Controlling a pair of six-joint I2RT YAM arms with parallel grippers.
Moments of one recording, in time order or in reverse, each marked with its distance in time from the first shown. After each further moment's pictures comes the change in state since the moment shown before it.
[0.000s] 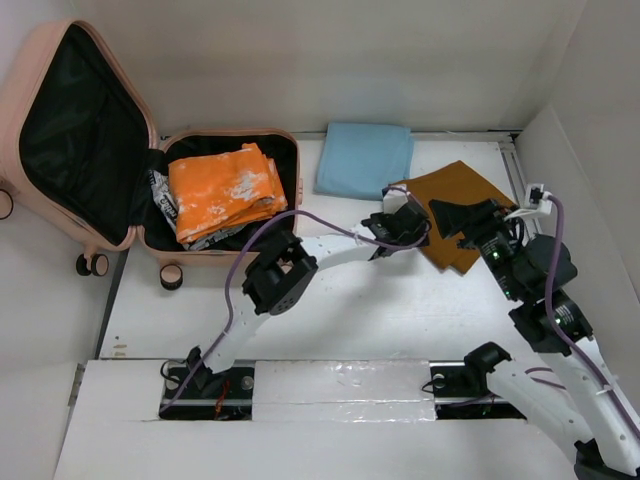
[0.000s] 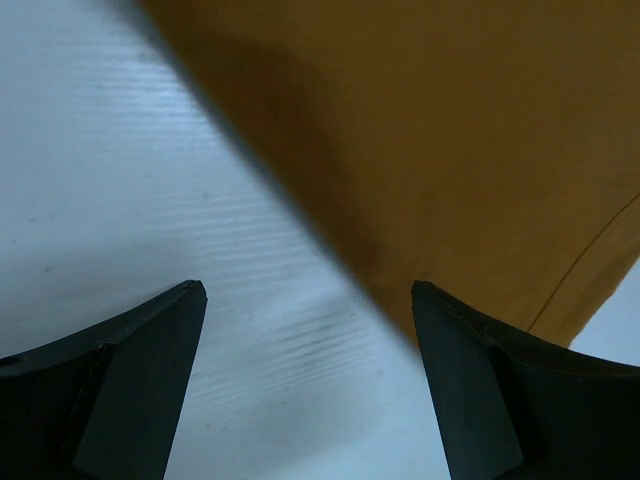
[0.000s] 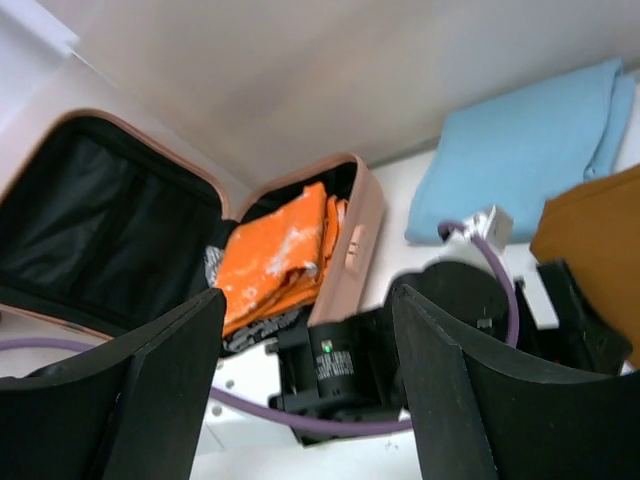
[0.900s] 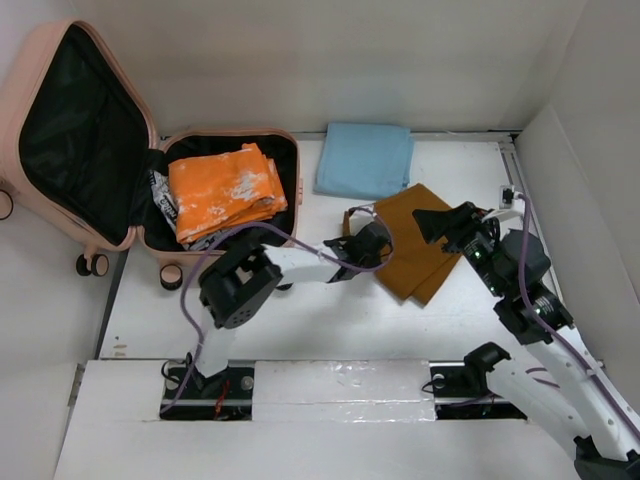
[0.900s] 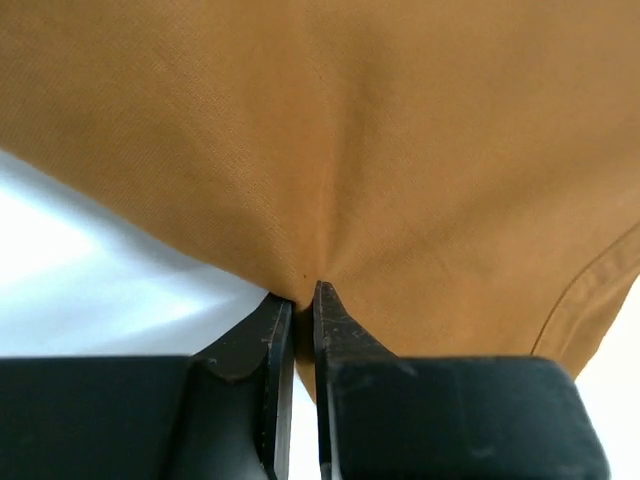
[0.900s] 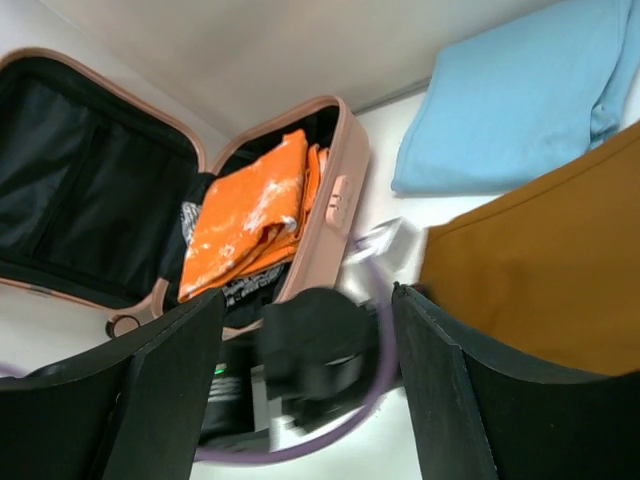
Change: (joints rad) left arm 0.017 -0.251 -0.469 0.239 0.035 0.036; right arm 0.000 0.035 -0.103 0.034 -0.056 0.009
